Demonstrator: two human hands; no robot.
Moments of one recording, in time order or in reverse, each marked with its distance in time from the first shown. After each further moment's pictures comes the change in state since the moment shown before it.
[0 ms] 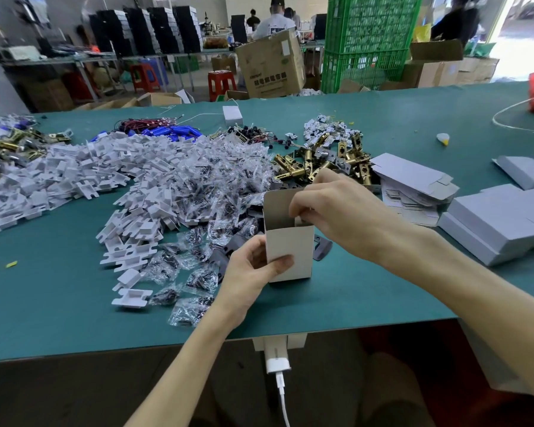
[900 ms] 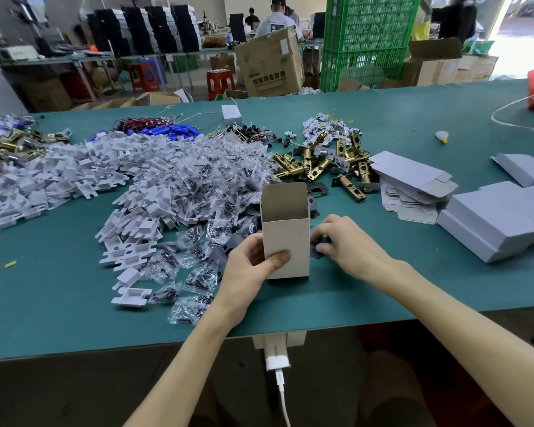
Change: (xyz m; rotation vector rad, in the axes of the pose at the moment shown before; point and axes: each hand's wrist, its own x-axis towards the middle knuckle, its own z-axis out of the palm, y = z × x) left_hand 0.001 -0.002 0.000 0.011 0.031 -0.001; right_hand -0.029 0.044 0.085 0.238 -0.222 0.444
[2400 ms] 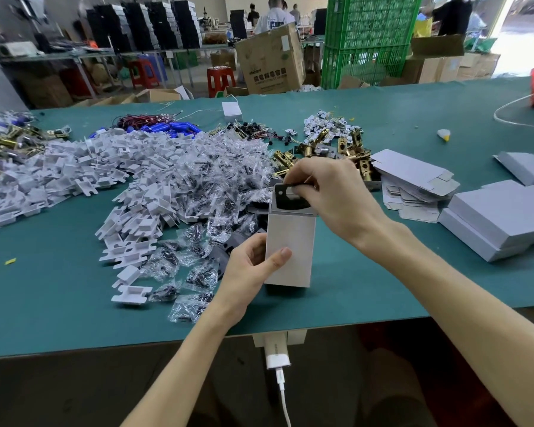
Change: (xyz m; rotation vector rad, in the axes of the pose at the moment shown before) left_hand -0.005 0.007 0.000 -0.112 -0.070 -0.023; right_hand 0.009 -0.071 -0.059 0.256 0.434 -0.271
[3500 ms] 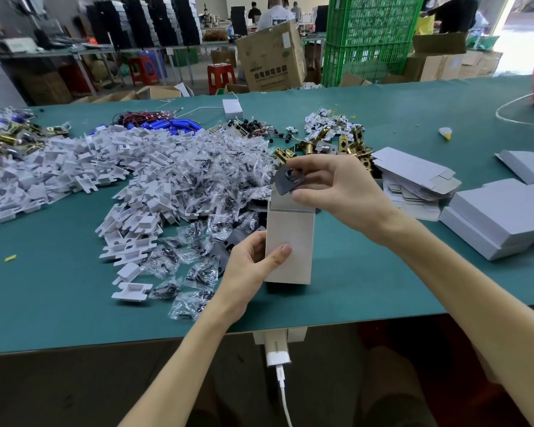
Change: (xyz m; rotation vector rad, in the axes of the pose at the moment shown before) left_hand 0.000 0.001 0.001 0.002 0.014 -0.008; right_hand -0.004 -0.001 -0.013 0.382 -0.147 0.198
